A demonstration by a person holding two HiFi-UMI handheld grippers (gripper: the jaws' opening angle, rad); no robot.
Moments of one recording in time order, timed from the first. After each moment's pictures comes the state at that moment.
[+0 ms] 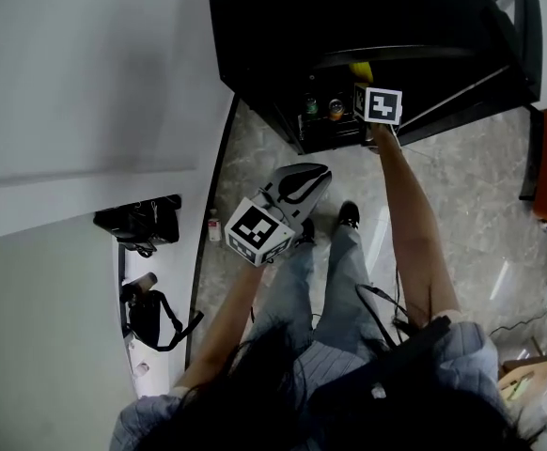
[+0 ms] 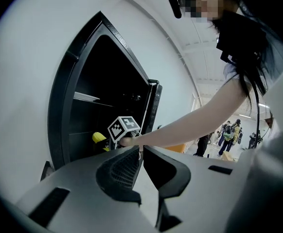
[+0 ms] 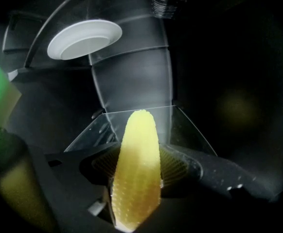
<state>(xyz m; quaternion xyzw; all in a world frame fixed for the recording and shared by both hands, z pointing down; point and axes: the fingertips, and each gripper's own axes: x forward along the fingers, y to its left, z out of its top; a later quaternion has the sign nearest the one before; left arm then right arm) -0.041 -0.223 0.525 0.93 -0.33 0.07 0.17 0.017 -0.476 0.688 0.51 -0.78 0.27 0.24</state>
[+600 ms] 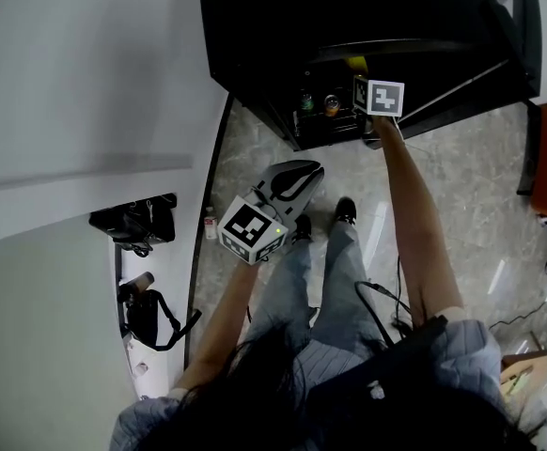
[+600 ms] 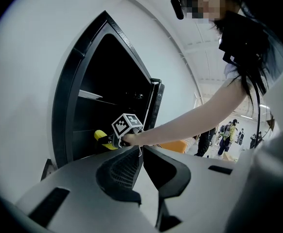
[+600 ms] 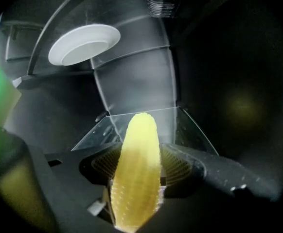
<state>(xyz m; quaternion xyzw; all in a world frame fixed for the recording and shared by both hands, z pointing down) -0.048 -0.225 0.532 0.92 -0.34 0.07 0.17 0.013 -0.484 0.678 0.49 -0.80 0.28 0.21</state>
